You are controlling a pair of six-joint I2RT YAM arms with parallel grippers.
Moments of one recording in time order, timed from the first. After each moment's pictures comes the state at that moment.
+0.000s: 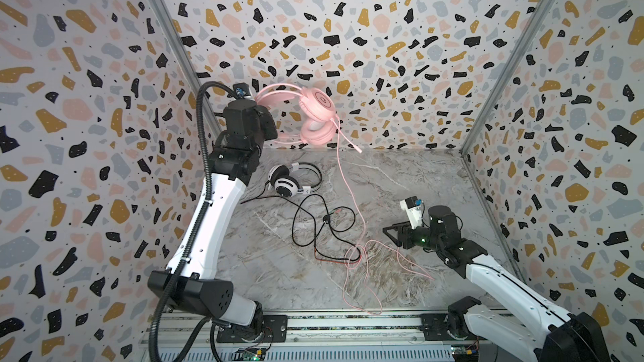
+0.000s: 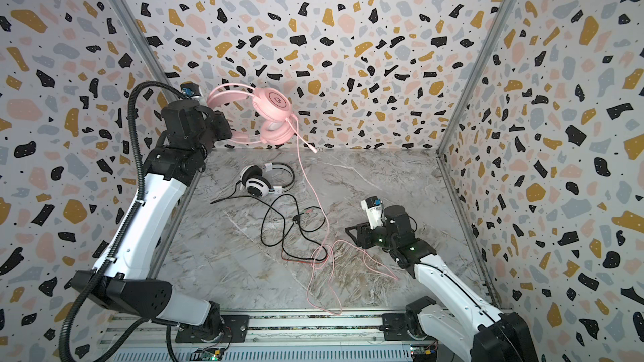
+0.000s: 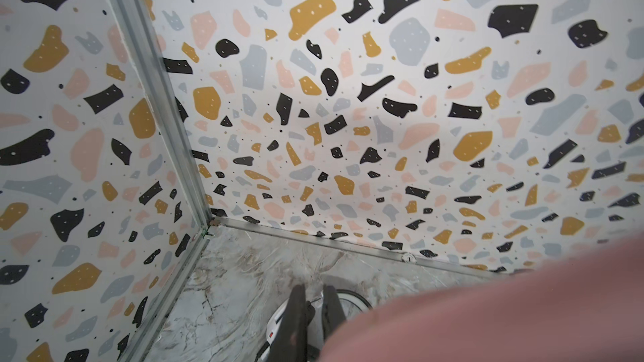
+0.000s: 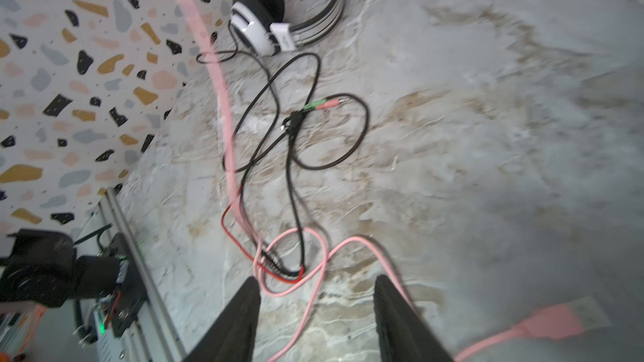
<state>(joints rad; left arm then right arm) -0.17 1.52 1.84 -0.55 -0.28 -0.22 0.48 0.95 0.52 -0.16 -0.47 0.32</state>
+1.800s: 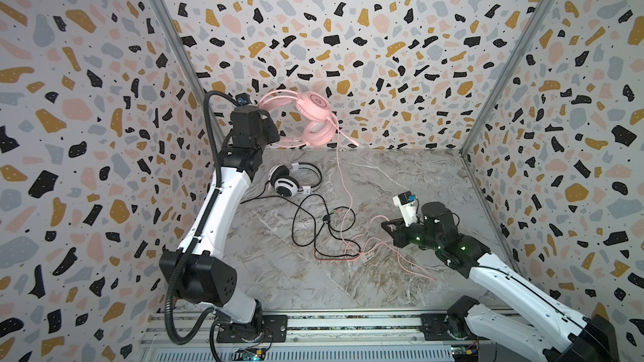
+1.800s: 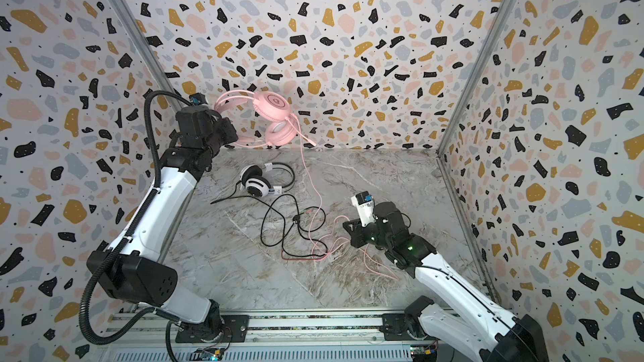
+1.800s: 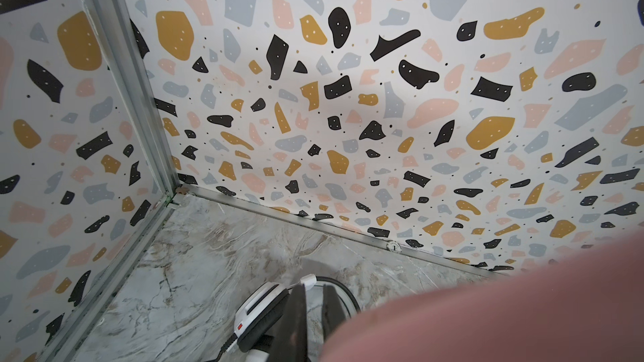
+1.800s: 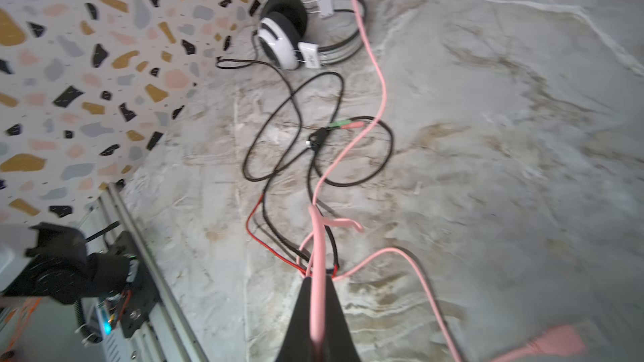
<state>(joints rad) -0.14 1.54 1.70 -0.45 -0.17 -0.33 0.54 0.95 0.68 -0.29 -0.31 0.30</state>
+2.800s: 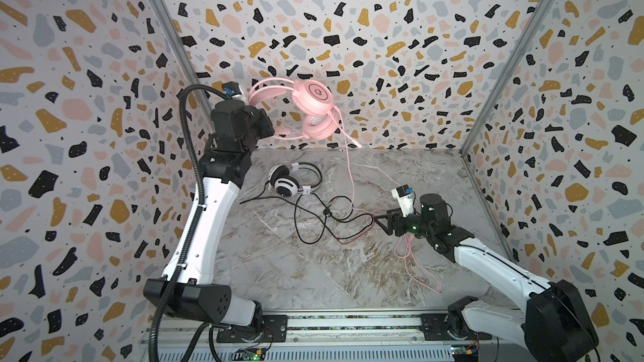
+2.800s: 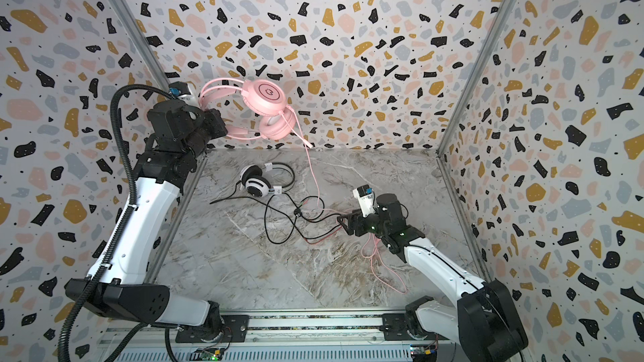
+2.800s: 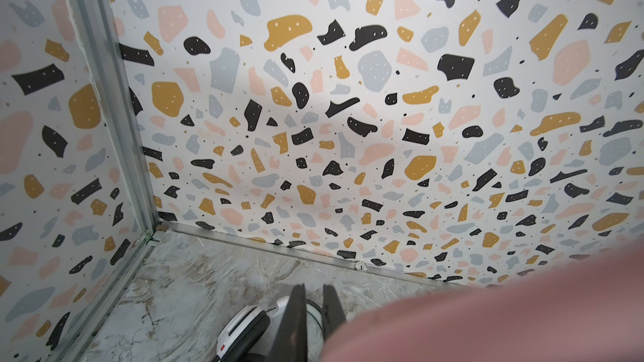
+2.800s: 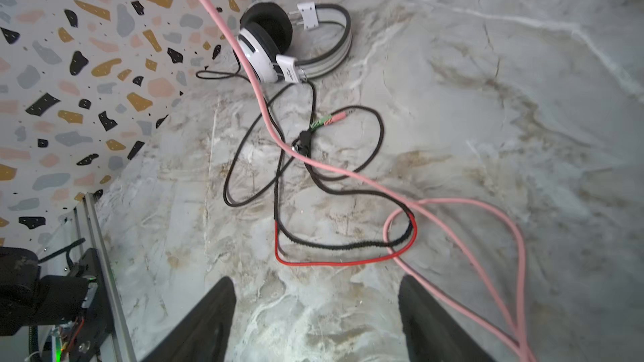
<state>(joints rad) -0.14 1.46 1.80 -0.49 -0.10 -0.32 0.44 1.17 0.59 0.03 -0.45 0.22</state>
